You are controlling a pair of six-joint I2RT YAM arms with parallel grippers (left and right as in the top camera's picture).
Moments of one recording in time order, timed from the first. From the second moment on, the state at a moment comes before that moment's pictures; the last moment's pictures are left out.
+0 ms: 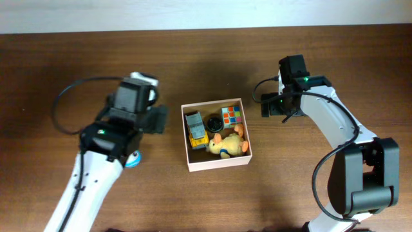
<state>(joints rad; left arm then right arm) -0.29 1.29 1.18 -0.82 -0.30 0.00 0.11 1.84 1.33 -0.80 0.06 0.13</state>
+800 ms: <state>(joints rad) -0.22 1.33 0.80 -0.71 -0.20 -0.24 0.11 1.84 1.33 -0.80 0.06 0.13</state>
